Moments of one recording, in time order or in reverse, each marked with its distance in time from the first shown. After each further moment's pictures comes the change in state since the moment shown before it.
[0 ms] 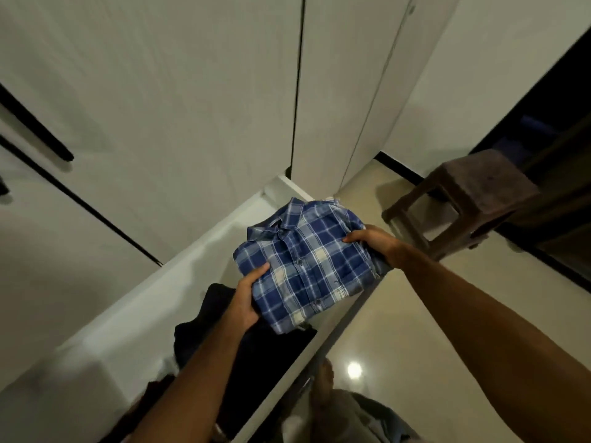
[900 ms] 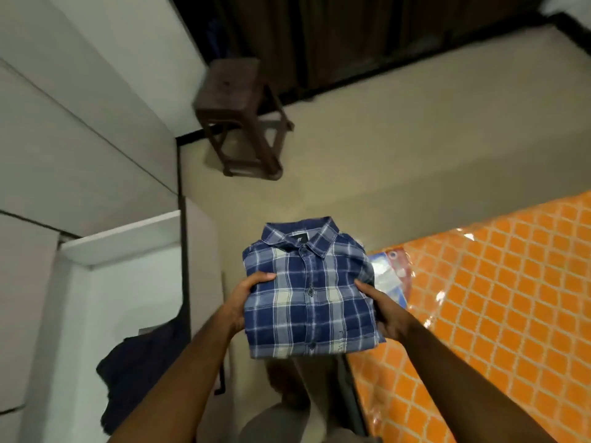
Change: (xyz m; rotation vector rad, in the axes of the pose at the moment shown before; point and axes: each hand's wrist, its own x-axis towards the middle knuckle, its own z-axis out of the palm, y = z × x) left_hand -0.156 -0.312 0.147 1.210 -0.424 -0.509; right_hand -0.362 0.530 0.084 1.503 0.296 -0.084
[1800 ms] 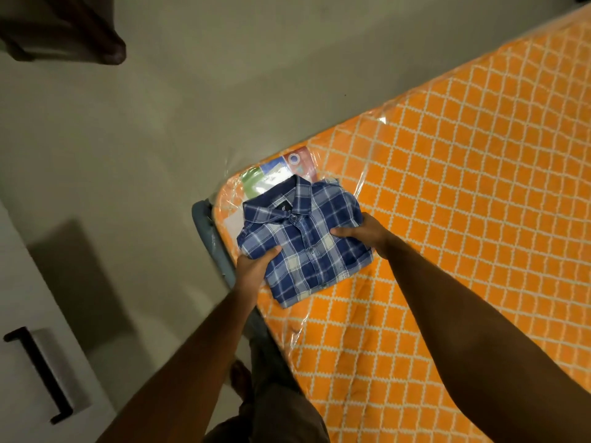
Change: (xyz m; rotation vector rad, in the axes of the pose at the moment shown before) left_hand 0.245 -0.221 0.138 0.110 0.206 -0.067; right_hand 0.050 0.011 -0.269 -0.615 0.560 -0.041
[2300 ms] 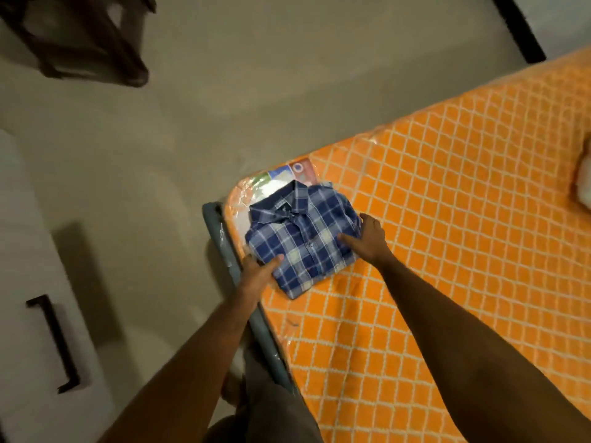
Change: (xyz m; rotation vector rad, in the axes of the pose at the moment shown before) left_hand -0.040 -0.016 -0.030 0.183 -0.161 0.111; right_hand -0.068 0.000 0.028 -0.524 0.364 -0.162
